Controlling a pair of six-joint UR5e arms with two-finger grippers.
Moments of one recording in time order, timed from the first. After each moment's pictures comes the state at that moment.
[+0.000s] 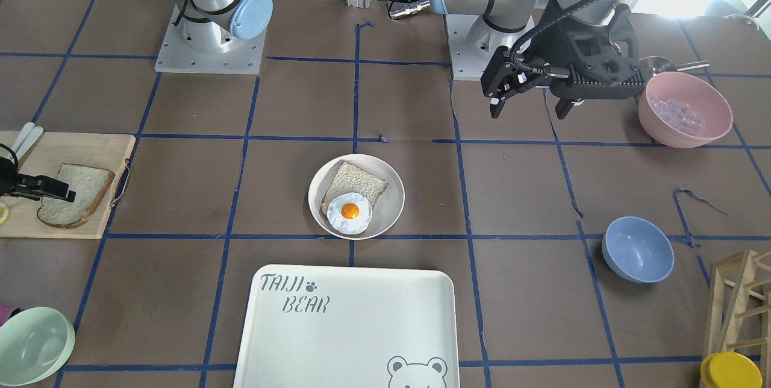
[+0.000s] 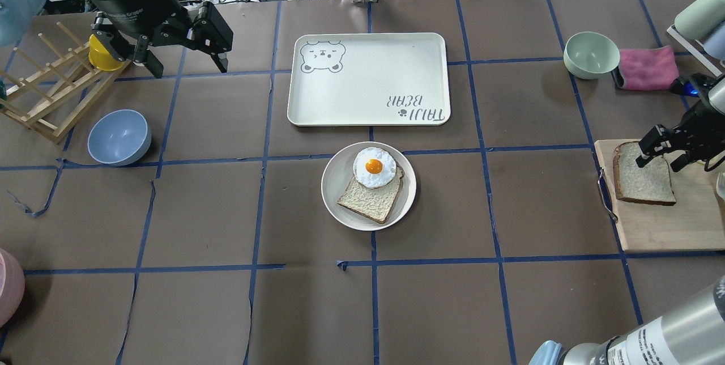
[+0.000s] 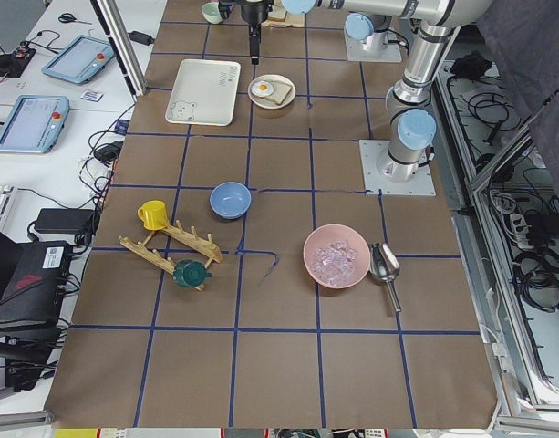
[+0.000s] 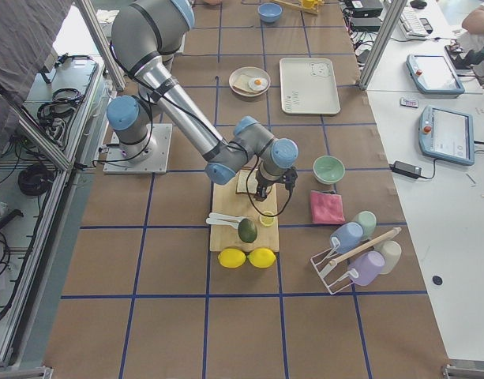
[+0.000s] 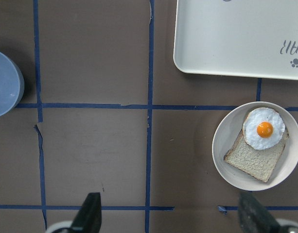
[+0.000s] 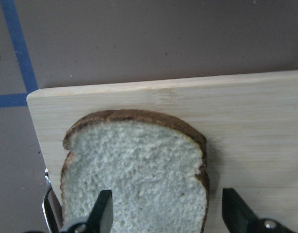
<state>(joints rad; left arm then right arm) -1.57 -1.62 -1.44 -1.63 1.55 -0.03 0.90 -1.15 1.79 -1.96 -1.56 -0.58</state>
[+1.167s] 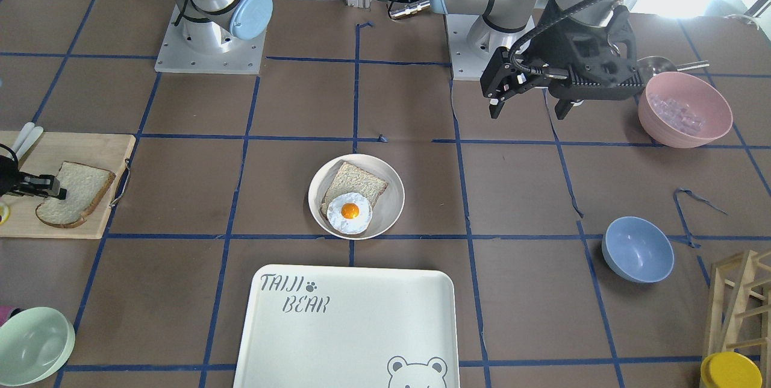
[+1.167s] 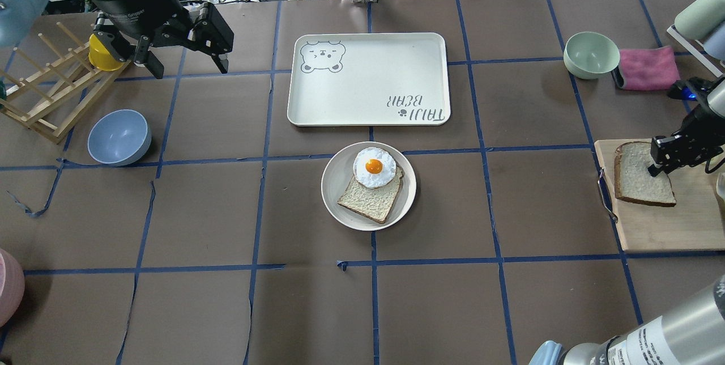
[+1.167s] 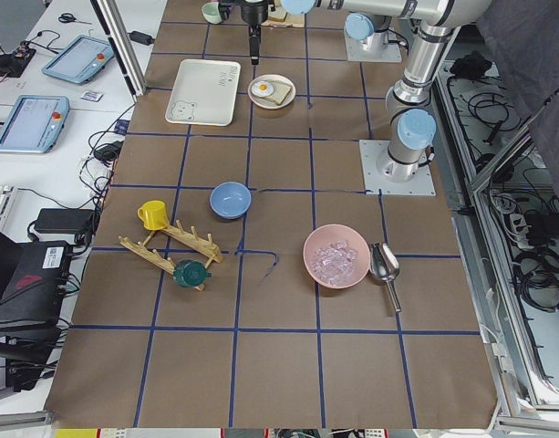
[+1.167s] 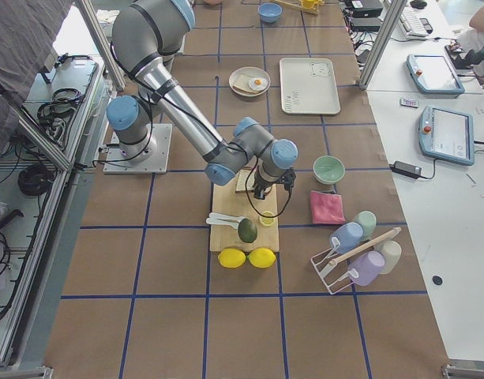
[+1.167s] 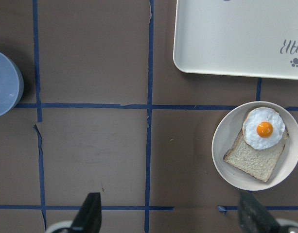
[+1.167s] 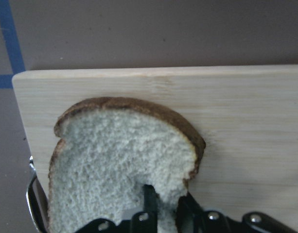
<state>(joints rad) -1.58 -1.62 -1.44 -1.63 1.55 -0.03 0.90 -1.15 1.80 -1.96 -1.60 -0.64</state>
